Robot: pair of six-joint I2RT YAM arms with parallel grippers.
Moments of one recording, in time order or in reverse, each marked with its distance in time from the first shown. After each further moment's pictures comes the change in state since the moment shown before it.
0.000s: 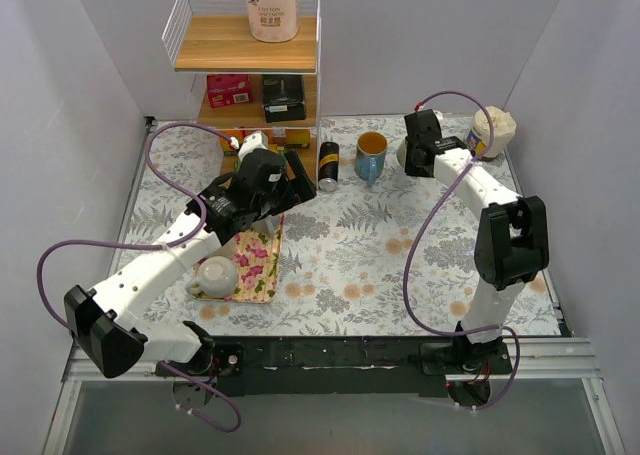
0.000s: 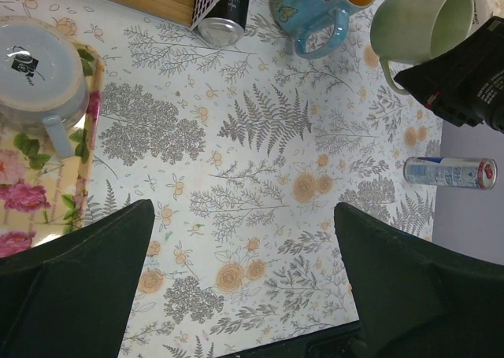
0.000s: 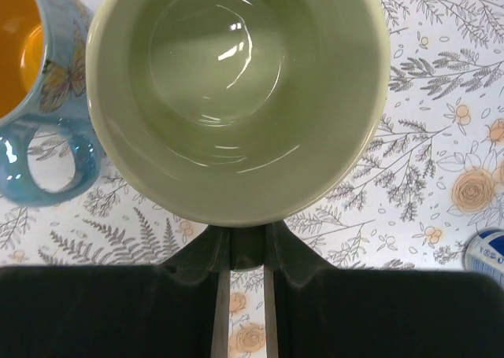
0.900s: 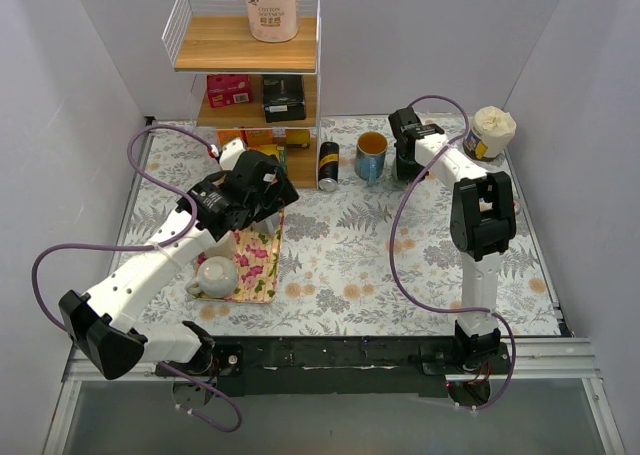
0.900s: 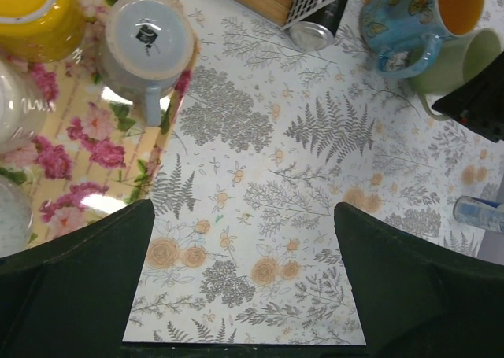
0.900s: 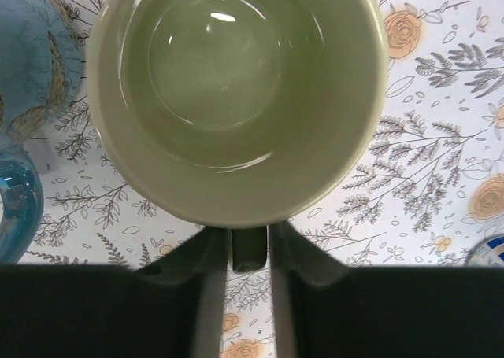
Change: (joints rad) left arm 0.023 -0.010 0.062 -0.239 -0.115 -0.100; right arm 0.001 0.331 0.303 -0.237 0.023 -0.039
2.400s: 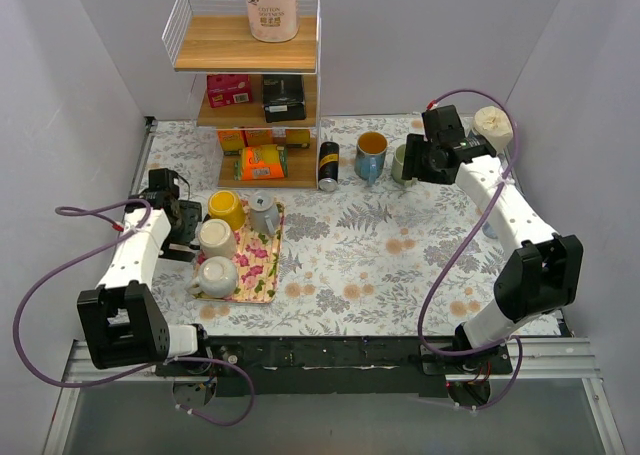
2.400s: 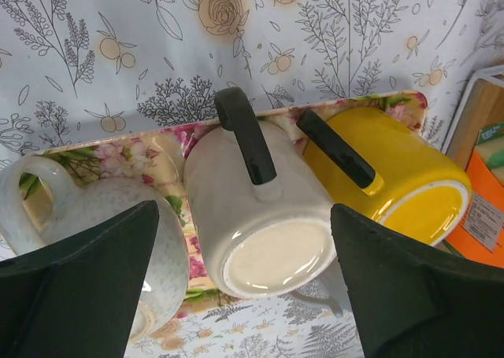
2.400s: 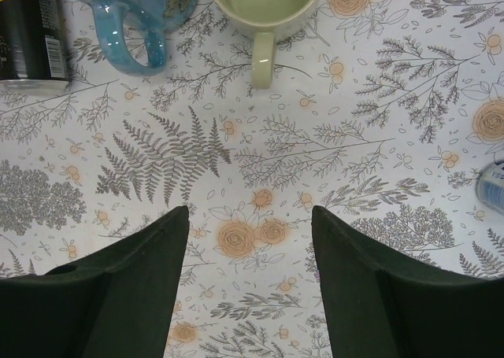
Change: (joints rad) left arm 0.810 0.021 -0.346 -0.053 0.209 -0.340; right arm -0.005 -0.529 -0.273 -0.019 -0.195 0.071
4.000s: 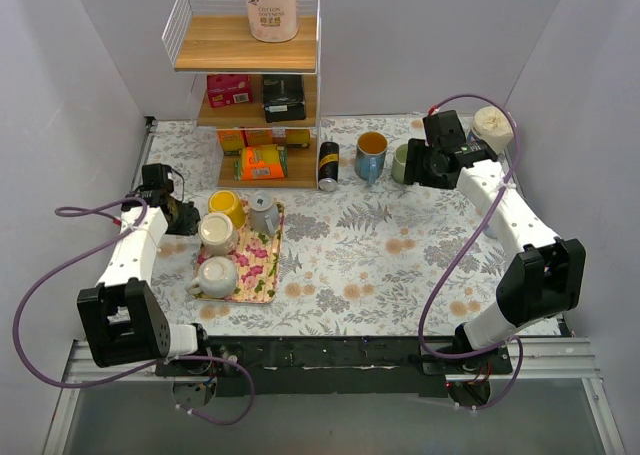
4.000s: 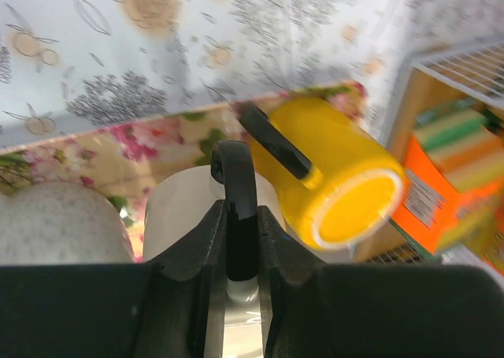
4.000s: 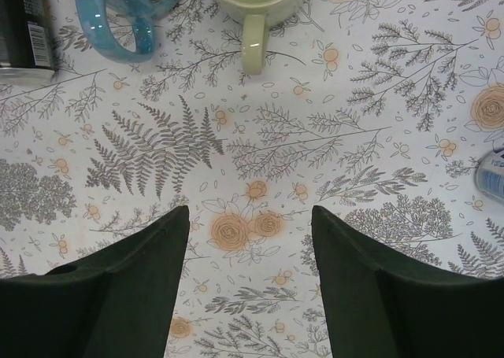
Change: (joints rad) left arm 0.041 0.062 -0.018 0.128 0.112 -0.021; right arm -0.001 -0.035 -0.060 0.011 0.010 0.003
